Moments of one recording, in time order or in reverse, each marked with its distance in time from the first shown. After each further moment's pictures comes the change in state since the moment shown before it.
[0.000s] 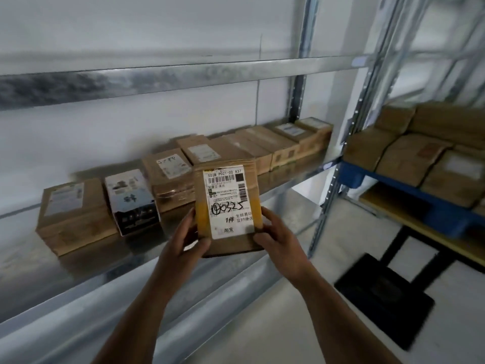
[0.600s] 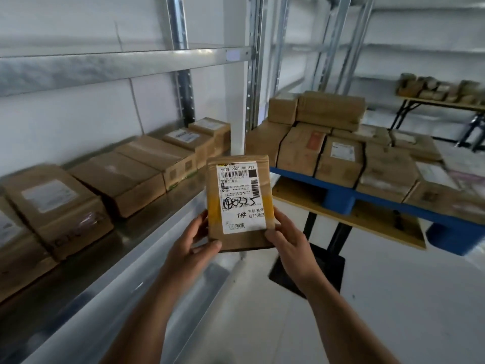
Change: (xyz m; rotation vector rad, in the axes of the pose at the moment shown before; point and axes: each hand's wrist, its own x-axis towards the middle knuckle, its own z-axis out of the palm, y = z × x) left_hand 0.133 0.041 0.205 -0.064 -0.458 -0.033; right_hand -0.005 0.034 -0.204 -0.040 0.540 0.066
